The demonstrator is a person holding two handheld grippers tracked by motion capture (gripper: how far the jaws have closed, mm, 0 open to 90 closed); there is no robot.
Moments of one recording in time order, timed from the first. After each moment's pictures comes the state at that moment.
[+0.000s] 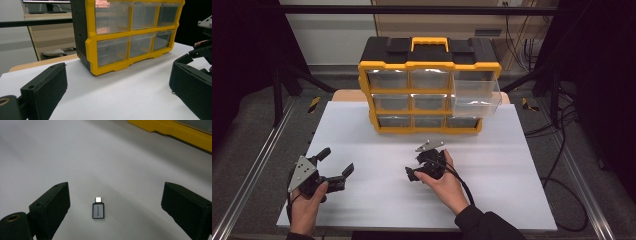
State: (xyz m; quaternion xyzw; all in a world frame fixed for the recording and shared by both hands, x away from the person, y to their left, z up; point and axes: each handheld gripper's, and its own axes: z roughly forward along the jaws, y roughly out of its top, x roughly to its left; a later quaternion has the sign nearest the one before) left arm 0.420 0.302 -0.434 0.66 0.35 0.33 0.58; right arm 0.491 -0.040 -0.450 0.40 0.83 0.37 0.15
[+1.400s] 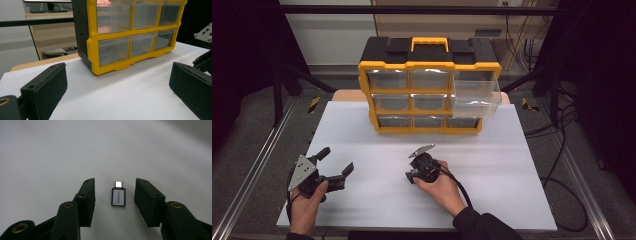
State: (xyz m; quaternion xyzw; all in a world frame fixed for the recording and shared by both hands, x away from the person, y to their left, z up) left arm 0.422 0.303 -0.434 0.66 0.35 0.33 0.58; right arm 0.489 -0.027 -0.462 0.37 0.87 0.32 0.09
